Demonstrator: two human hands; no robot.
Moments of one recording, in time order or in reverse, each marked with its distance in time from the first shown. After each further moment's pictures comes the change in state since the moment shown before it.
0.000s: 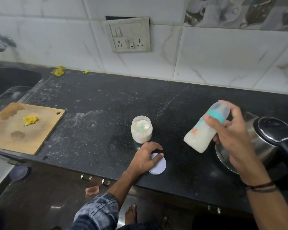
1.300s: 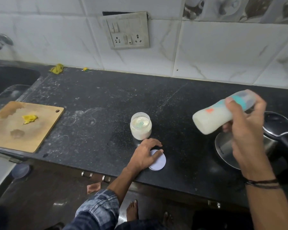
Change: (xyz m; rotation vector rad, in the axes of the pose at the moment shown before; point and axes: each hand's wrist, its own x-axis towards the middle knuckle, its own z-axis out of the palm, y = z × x) left_hand 0.000 0.002 0.001 -0.028 0.002 -0.024; right_hand 0.004 -0.009 -0.004 0.135 0.178 -0.061
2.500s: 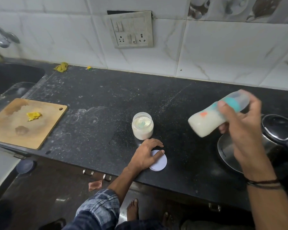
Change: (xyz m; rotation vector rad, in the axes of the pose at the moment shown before) left_hand 0.000 -0.003 0.001 0.015 -0.009 -0.013; right_hand 0.004 0.000 -0.001 -0.072 -0.146 -0.004
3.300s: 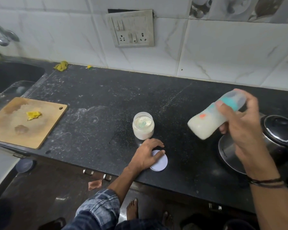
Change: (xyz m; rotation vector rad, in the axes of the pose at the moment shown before) left_hand 0.000 -0.001 0.000 -0.006 0.005 0.013; right_hand 0.003 -0.003 0.005 -0.011 -0.014 -0.010
